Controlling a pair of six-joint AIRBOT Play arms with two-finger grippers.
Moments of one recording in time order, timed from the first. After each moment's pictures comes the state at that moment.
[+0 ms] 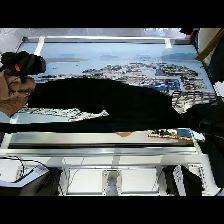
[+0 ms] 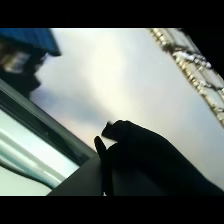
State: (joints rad) left arm 1.12 -1.13 1.21 1.23 -1.33 -1.12; right arm -0.64 -0.58 0.66 -1.21 1.28 1.28
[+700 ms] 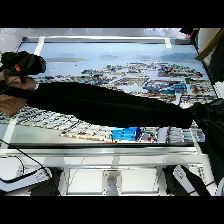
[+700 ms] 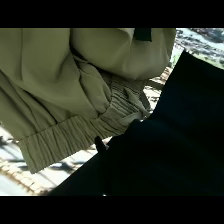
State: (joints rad) left arm 0.50 -1.31 1.30 1.62 -0.85 -1.50; right arm -0.64 -0.95 0.78 -1.07 1.07 1.39
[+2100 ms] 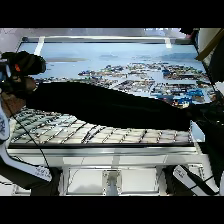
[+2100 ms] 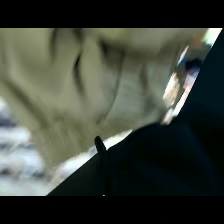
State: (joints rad) left arm 0.31 -1.74 1.68 1.99 -1.15 -1.68; right arm -0.61 -1.07 0.76 -1.03 1.00 1.34
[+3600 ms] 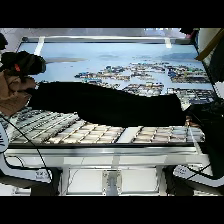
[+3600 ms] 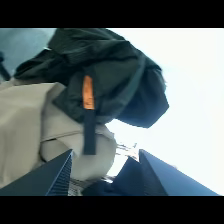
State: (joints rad) left arm 0.21 -1.55 2.03 1.85 -1.11 -1.79; right arm -0.68 -1.30 0.94 -1.12 1.24 1.30
